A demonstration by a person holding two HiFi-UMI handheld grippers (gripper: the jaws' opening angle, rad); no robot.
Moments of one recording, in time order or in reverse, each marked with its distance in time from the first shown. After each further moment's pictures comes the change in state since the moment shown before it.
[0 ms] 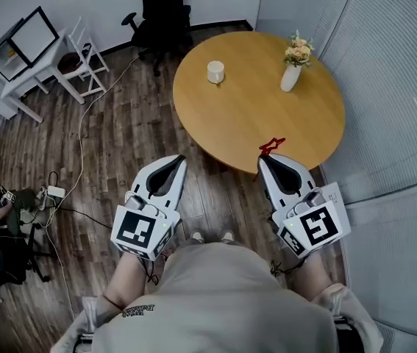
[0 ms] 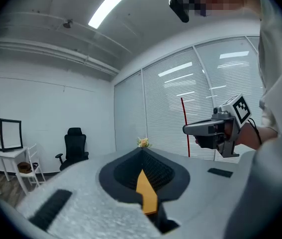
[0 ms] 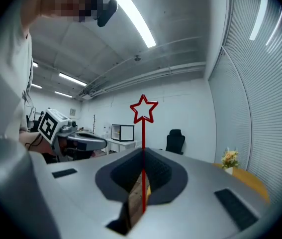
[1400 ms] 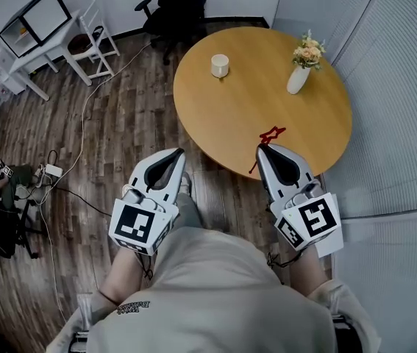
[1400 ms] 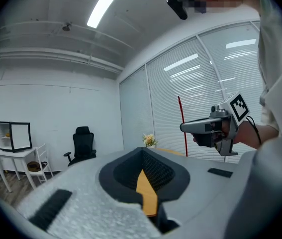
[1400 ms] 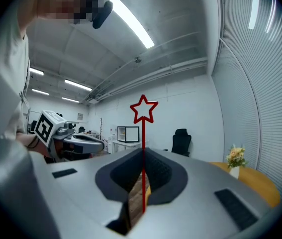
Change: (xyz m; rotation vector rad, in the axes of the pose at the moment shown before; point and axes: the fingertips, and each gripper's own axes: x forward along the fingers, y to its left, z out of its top) left arm 0.056 -0.029 -0.022 0.022 0.040 0.114; right arm 0.008 -0.071 -0.033 0.033 -0.026 0.100
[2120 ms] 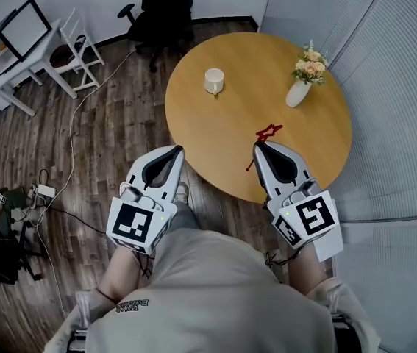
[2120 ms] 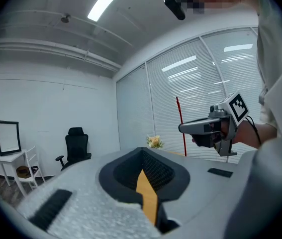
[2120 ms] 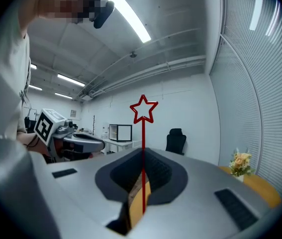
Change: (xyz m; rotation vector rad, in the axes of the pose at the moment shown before) left arm 0.088 0.088 0.002 0.009 -0.018 -0.078; right arm 0.105 -0.052 0.003 -0.013 0.015 -0.061
